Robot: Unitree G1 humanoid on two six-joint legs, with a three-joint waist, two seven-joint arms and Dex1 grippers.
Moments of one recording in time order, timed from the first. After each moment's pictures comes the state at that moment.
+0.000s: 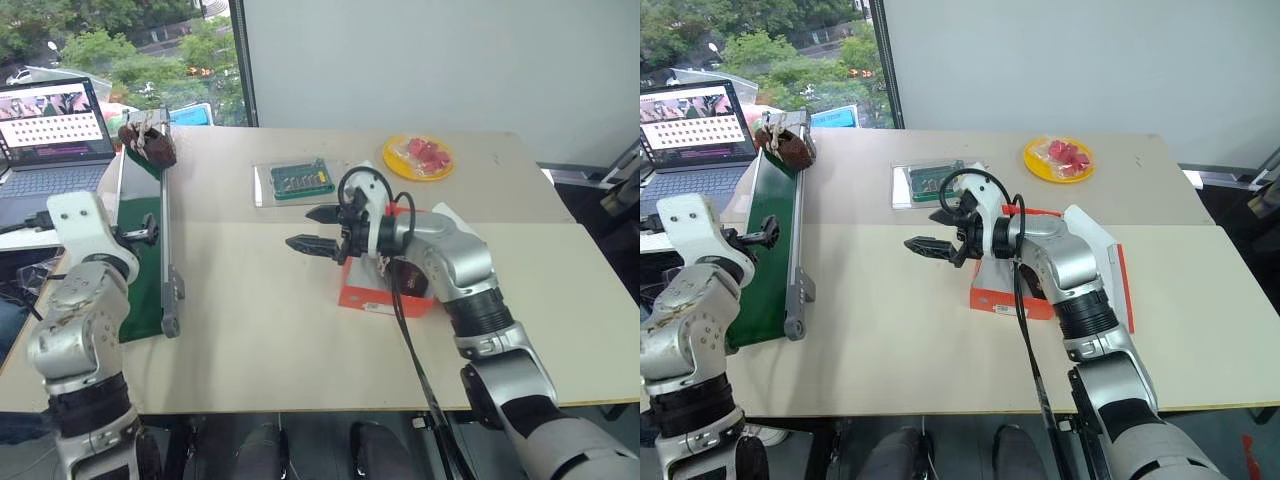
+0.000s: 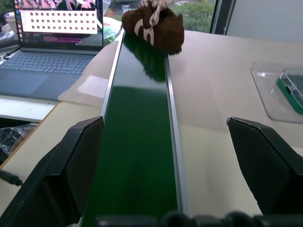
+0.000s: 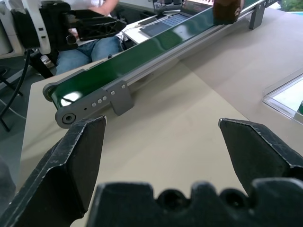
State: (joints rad) left arm -0.45 0.40 0.45 -0.23 -0.27 0.82 0.05; right arm -0.87 -0.28 0.17 0.19 0.36 0.62 0.88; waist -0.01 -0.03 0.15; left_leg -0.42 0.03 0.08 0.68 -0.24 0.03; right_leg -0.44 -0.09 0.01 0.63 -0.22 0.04
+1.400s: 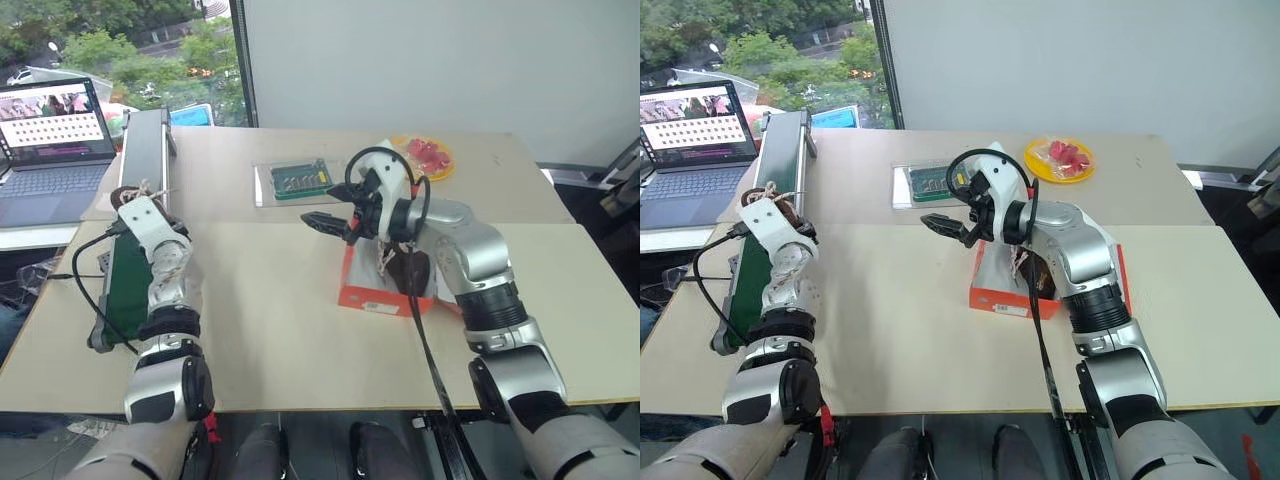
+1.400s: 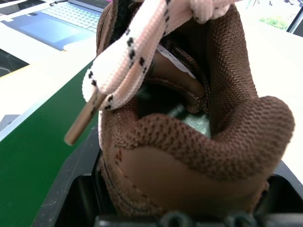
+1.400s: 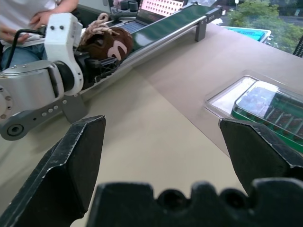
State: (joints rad) left arm -0.78 0.27 0.43 0.73 -0.17 0.08 0.35; right arm -0.89 -0.32 0.14 0.15 0.34 0.62 0.75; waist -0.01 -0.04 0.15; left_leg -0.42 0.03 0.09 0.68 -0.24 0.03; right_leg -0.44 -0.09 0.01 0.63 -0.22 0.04
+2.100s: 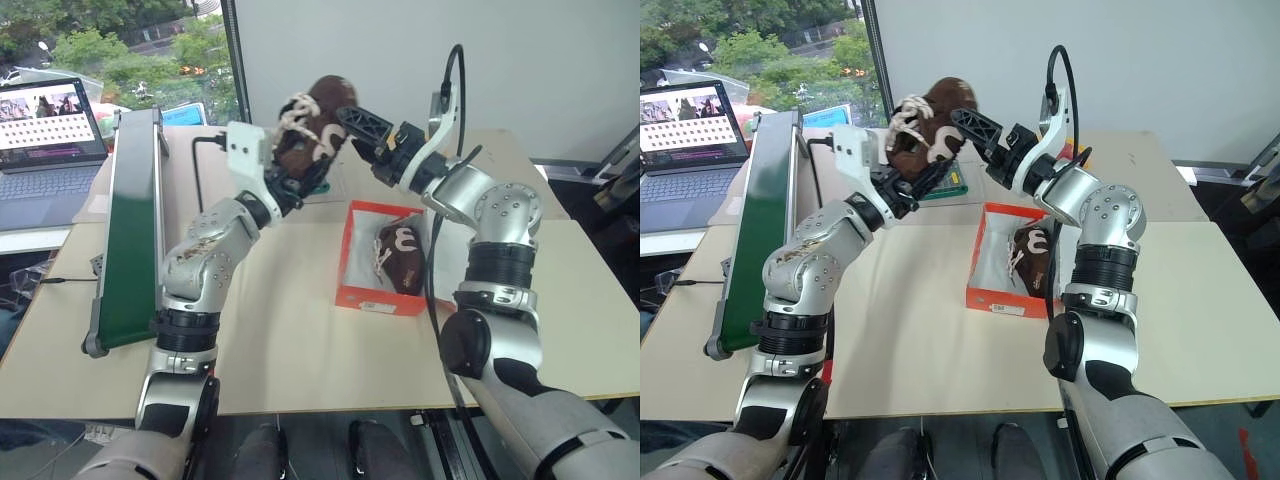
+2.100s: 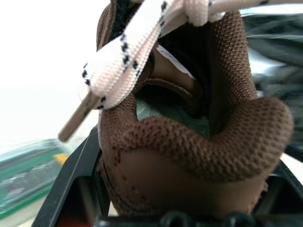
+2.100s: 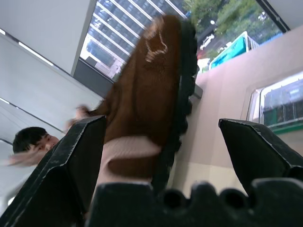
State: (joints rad) left arm -0.76 0.23 0.03 -0.09 -0.52 0.61 -0.36; right arm -1.12 -0.15 -0.49 0.40 0.85 1.04 0.27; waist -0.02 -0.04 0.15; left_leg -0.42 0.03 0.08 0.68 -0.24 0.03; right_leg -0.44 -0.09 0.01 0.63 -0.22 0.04
